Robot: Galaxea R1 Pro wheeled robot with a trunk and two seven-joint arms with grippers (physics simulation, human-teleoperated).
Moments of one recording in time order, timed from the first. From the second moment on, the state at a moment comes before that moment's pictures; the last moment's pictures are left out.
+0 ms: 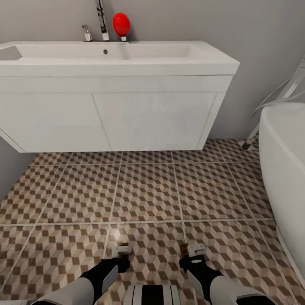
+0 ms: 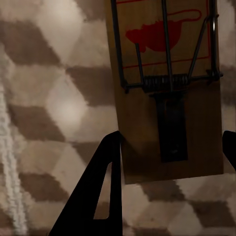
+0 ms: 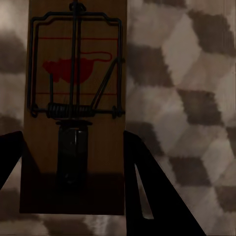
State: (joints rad) left arm -0.66 -0.12 -0.18 -0.16 0.21 0.18 0.16; right arm -0.70 0.13 0.06 -0.06 0.08 0.06 -0.26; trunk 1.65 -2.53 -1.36
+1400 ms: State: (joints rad) left arm -0.66 -0.12 -0.18 -0.16 0.21 0.18 0.16; right arm -0.70 0.13 0.06 -0.06 0.08 0.06 -0.26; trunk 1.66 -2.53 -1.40
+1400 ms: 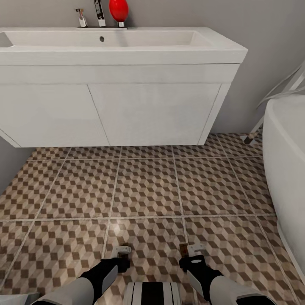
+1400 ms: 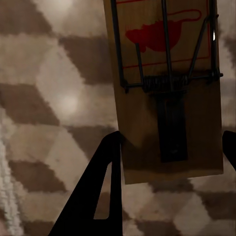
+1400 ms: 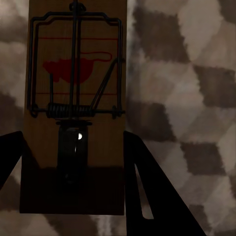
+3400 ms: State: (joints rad) left arm -0.66 -0.09 -0.18 -0.13 0.21 0.18 0.10; right arm -0.70 0.13 0.06 -0.06 0.09 0.06 -0.25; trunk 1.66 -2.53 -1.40
